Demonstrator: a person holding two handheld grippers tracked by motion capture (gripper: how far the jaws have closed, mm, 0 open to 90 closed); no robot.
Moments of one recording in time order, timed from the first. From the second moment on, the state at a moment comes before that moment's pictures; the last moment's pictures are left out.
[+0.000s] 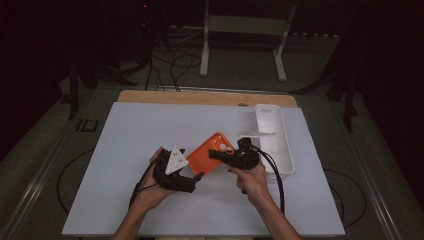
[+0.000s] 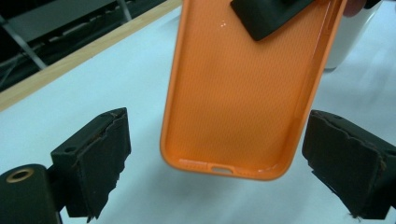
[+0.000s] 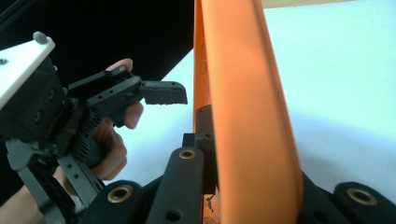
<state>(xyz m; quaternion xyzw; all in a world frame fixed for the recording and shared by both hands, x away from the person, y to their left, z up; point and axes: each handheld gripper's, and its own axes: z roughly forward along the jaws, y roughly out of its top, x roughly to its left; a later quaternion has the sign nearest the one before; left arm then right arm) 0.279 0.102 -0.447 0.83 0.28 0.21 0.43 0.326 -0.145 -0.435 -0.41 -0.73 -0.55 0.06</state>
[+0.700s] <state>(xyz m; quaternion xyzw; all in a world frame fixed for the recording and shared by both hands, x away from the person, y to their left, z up) 0.285 0.118 -0.451 0.83 0.29 0.11 0.47 0.318 -0.147 -0.429 -0.35 -0.77 -0.54 0.04</state>
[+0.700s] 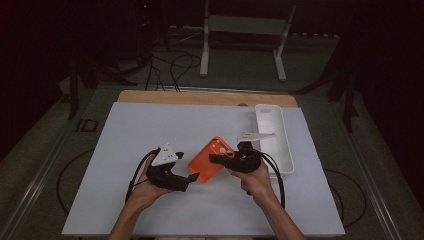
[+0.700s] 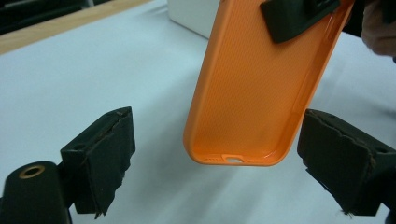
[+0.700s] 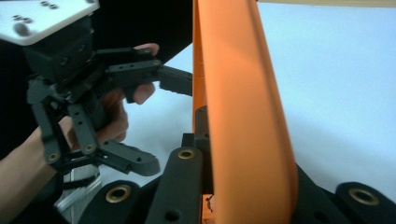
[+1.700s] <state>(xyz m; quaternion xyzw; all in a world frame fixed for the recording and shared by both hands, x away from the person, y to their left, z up) 0.284 0.116 -0.468 0.85 0.23 -0.02 0.48 0.304 -0.132 -0.426 -0.21 -0.83 -0.52 0.06</state>
